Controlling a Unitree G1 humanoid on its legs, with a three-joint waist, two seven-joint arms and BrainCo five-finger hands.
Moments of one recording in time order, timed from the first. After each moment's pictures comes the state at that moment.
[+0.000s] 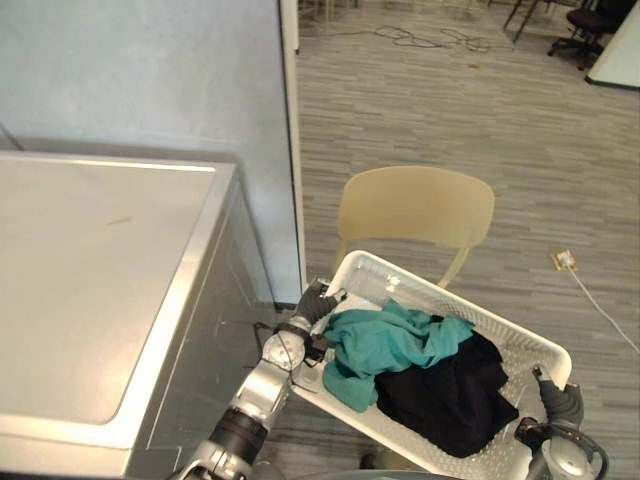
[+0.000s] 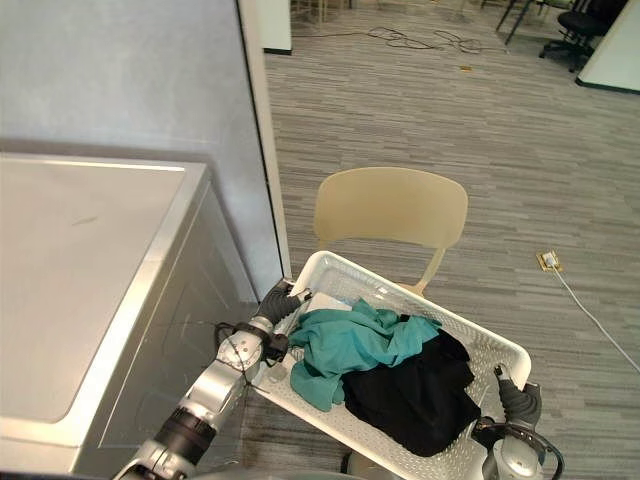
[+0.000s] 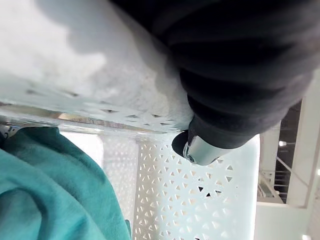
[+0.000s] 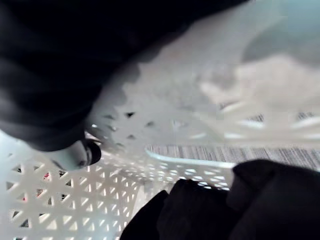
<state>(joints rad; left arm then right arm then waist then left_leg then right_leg) -0.21 0.06 -0.38 0.30 -0.04 0.07 0.05 0.32 -0.03 -0.52 0.11 0.07 0.03 -0.15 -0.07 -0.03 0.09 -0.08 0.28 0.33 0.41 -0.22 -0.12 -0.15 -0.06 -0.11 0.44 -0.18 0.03</state>
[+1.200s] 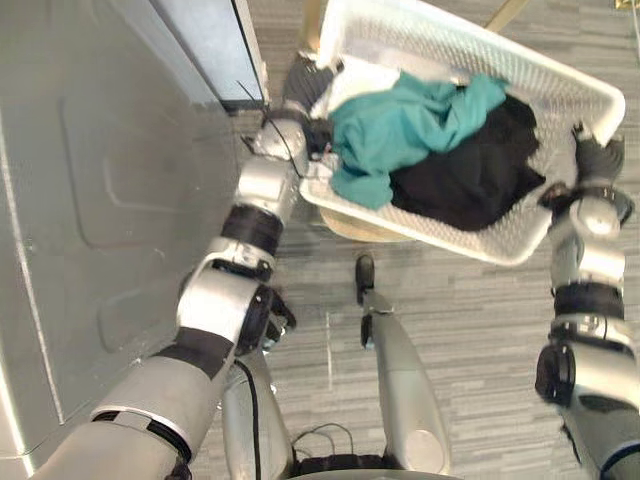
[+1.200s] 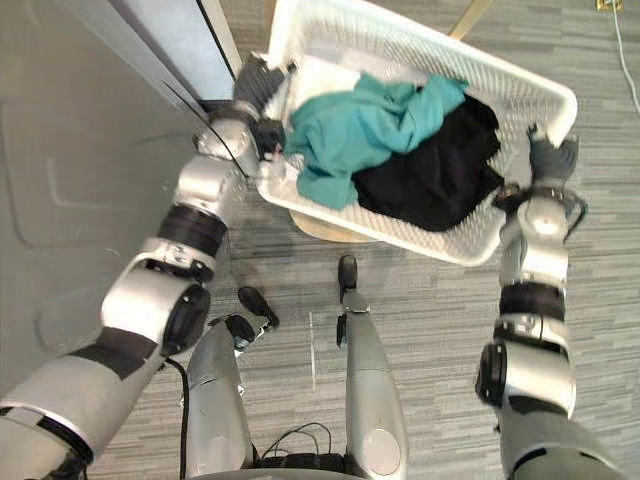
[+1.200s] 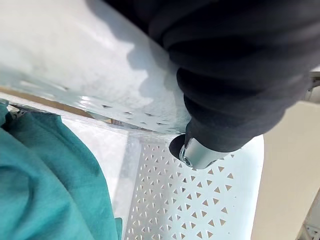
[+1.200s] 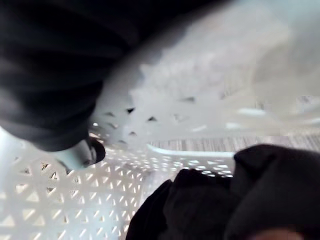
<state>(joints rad) -1.30 0.14 0.02 0.83 -0.23 0.08 0.12 -0.91 -0.52 -0.29 0.70 0.28 0.03 -0.21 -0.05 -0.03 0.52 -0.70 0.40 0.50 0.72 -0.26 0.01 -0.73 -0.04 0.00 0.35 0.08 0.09</state>
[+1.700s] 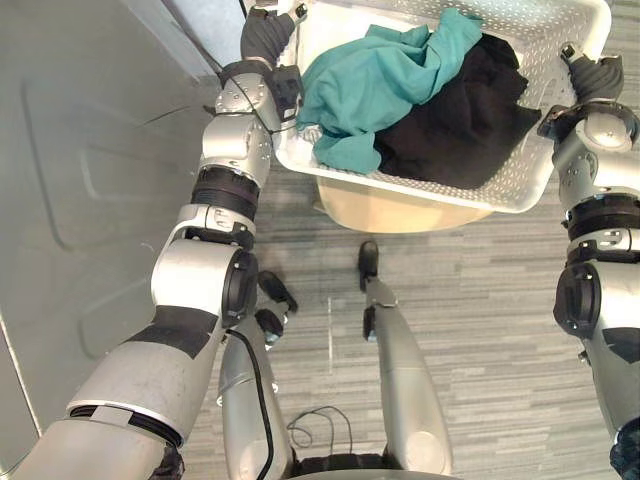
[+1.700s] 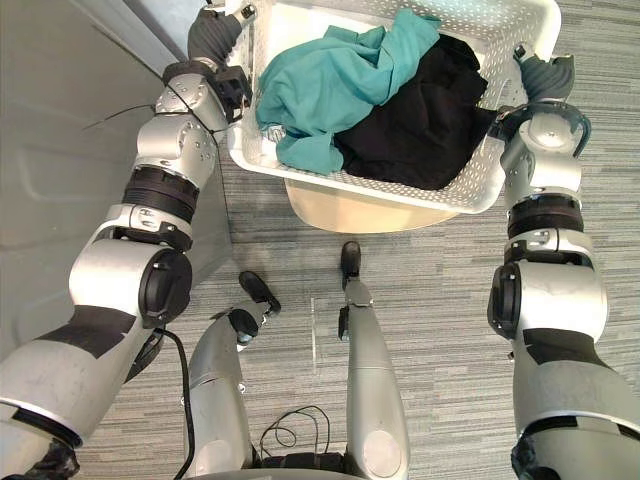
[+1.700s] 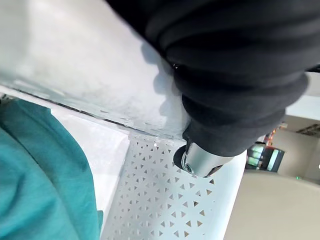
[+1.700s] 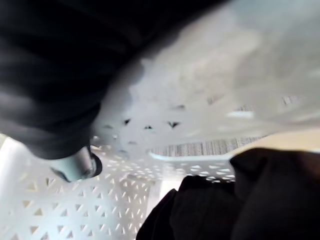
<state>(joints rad) -1.40 0.17 0.16 0.94 -0.33 0.09 0.11 -1.29 -0.59 -0.08 1.06 0.32 0.07 -0.22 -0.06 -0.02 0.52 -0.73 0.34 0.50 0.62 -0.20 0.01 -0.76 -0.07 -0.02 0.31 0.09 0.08</state>
